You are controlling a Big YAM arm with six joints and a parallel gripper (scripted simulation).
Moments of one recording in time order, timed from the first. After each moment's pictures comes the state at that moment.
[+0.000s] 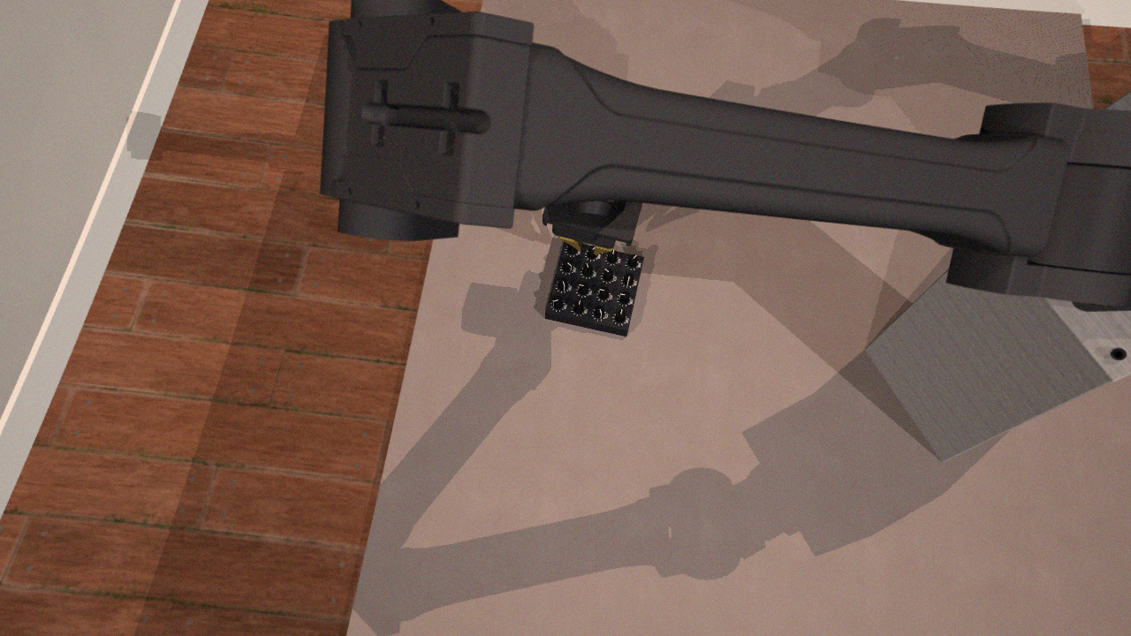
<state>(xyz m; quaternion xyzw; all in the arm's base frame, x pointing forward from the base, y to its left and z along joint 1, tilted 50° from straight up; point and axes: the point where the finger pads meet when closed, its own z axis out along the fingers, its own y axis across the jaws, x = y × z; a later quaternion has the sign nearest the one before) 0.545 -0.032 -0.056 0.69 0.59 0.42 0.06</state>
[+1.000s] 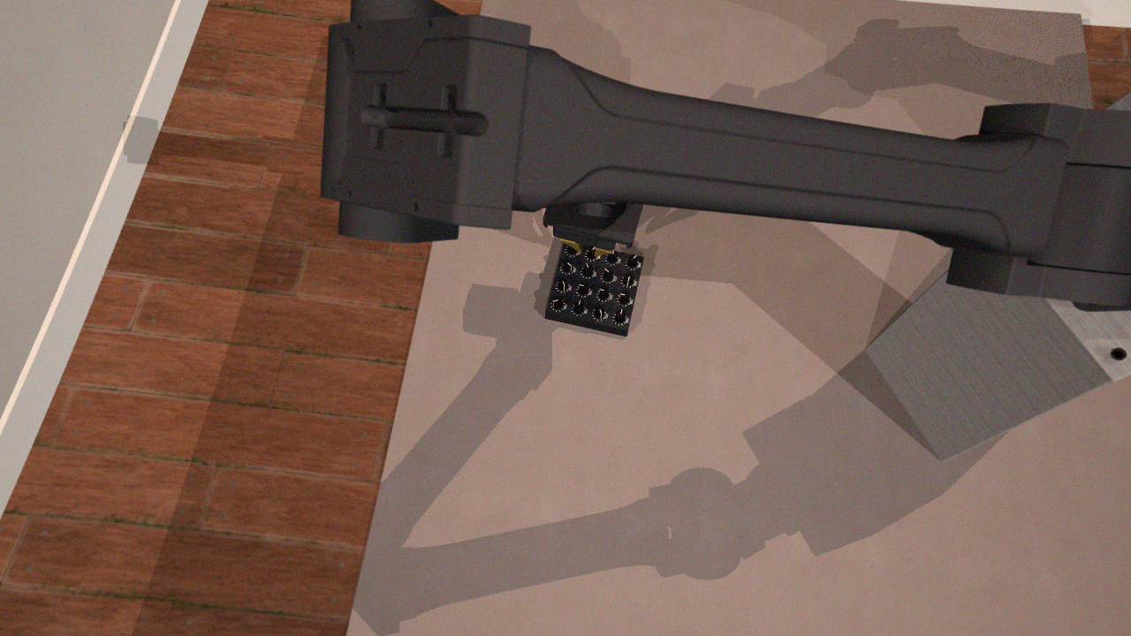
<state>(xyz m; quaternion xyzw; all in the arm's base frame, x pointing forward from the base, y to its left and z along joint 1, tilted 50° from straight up) 0.545 -0.030 -0.058 0.69 0.59 0.42 0.06</state>
